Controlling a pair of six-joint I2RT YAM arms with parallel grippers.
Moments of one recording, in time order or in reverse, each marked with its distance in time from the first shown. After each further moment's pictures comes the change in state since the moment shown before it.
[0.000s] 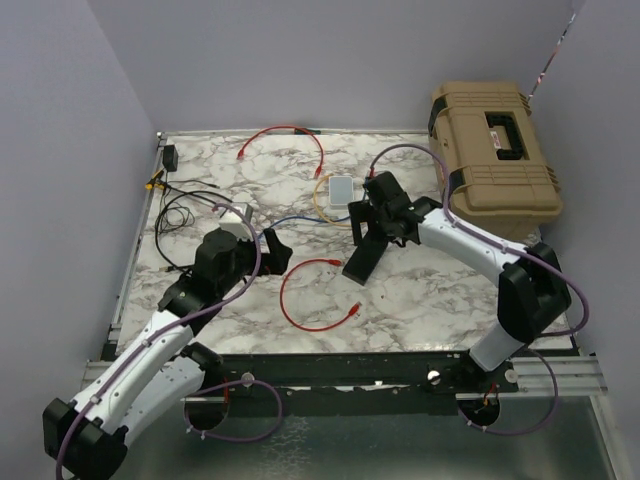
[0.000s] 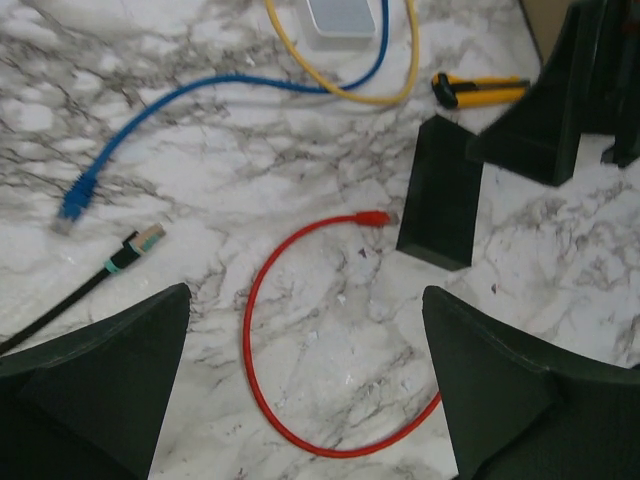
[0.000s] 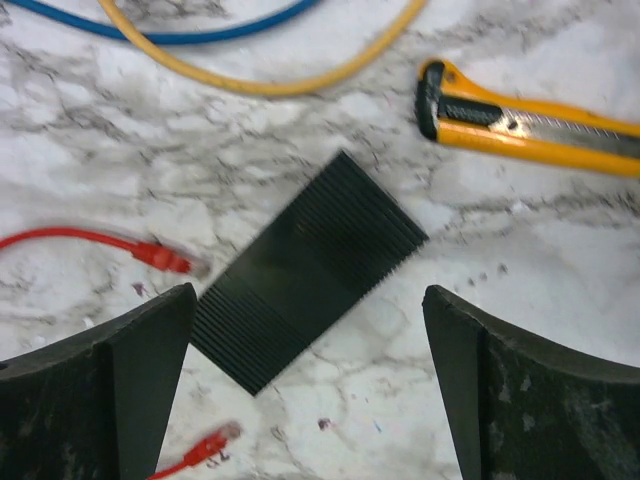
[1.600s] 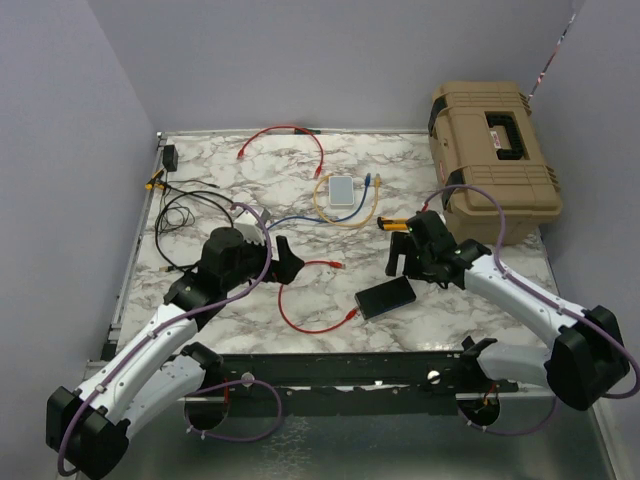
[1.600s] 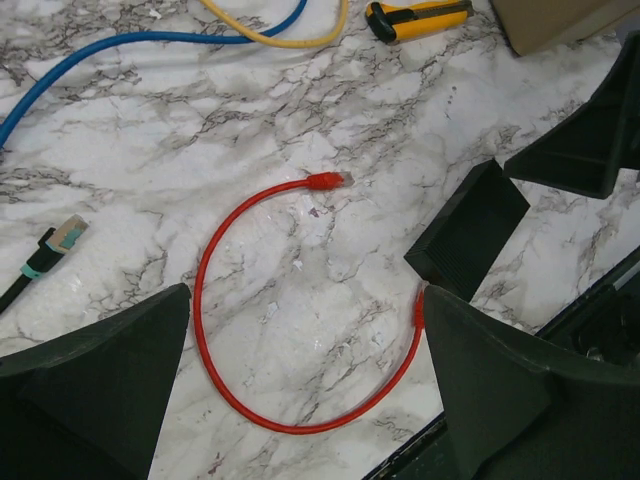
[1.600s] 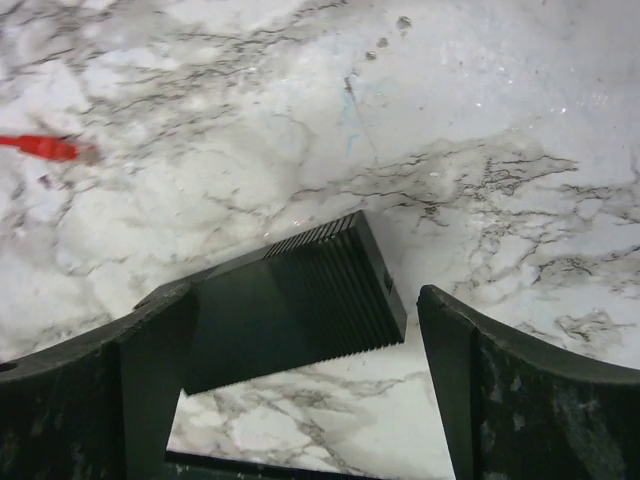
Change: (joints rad) left arm -0.008 0.111 0.002 0.003 0.229 0.032; right arm -0.079 -0.354 -0.419 -0.008 -0.046 0.273
